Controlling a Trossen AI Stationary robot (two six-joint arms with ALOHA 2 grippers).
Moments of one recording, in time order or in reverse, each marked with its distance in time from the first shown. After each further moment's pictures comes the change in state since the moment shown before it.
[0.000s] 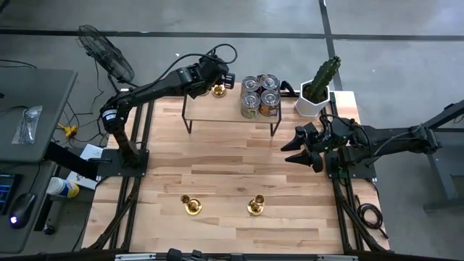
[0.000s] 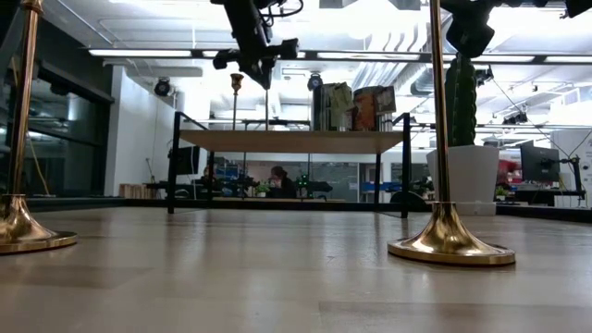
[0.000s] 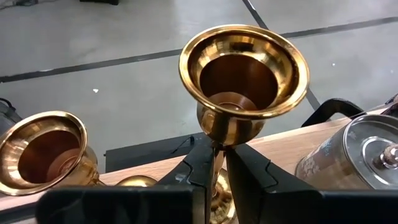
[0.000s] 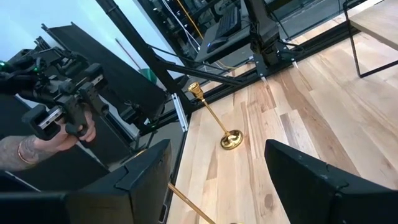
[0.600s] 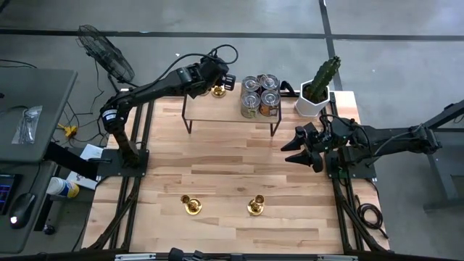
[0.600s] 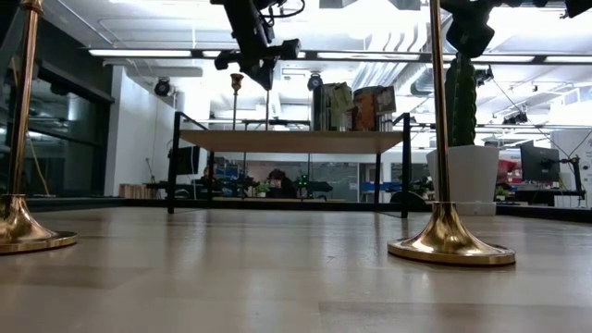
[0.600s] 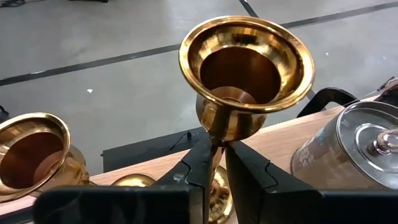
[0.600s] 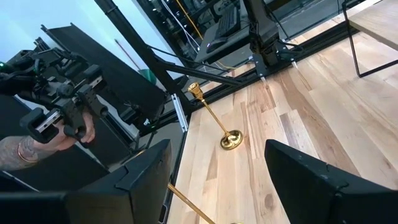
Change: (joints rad) left arm 0.000 0.000 0.000 0.000 0.041 0.043; right arm 0.000 0.000 0.000 0.000 0.003 0.004
